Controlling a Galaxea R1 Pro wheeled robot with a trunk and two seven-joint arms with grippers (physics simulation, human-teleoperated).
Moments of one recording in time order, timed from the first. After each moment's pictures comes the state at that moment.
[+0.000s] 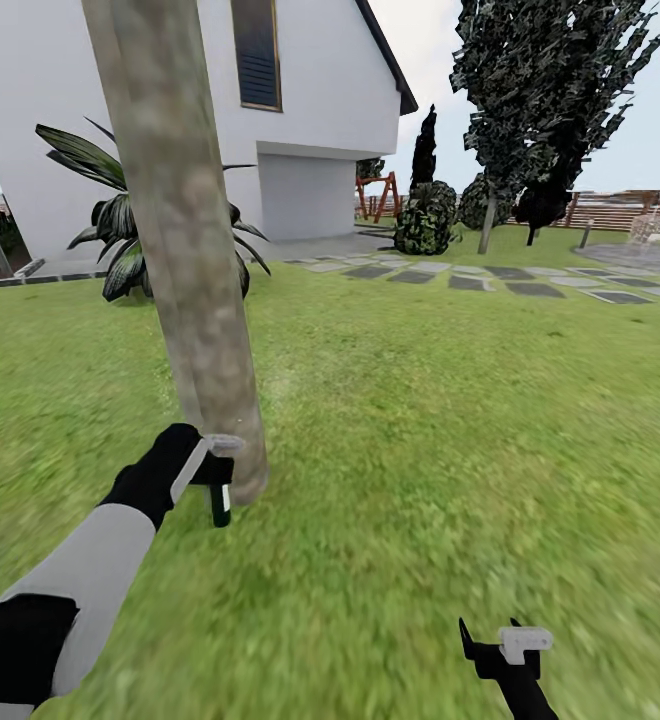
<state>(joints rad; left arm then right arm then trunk) -0.98 0.05 -0.12 -0.67 0.10 1.00 0.00 -0.39 -0.04 -0.54 -0.28 0.45 -0.64 0.12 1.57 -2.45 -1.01</state>
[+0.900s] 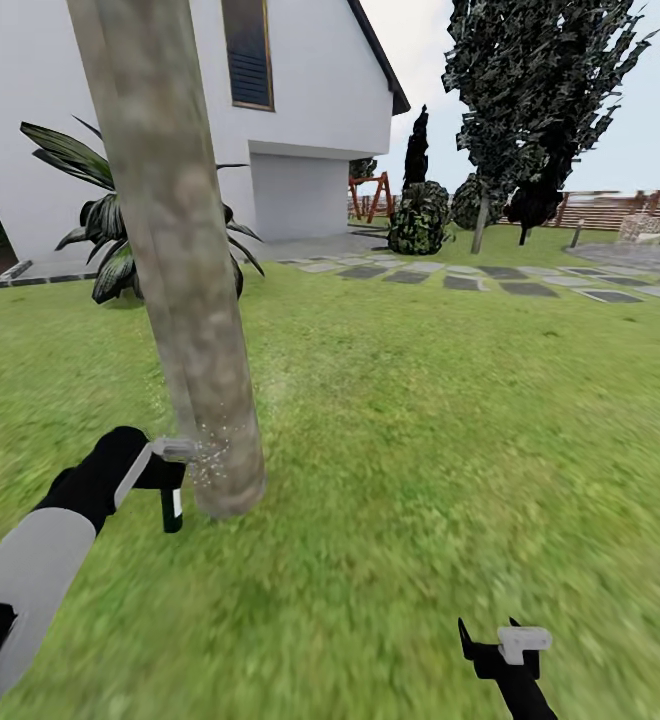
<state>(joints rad) -0.97 0.24 -0.15 -0.67 0.09 1.00 -0.12 -0.39 -0.04 -0.54 -0.28 0.45 -0.64 0.12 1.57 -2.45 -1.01</state>
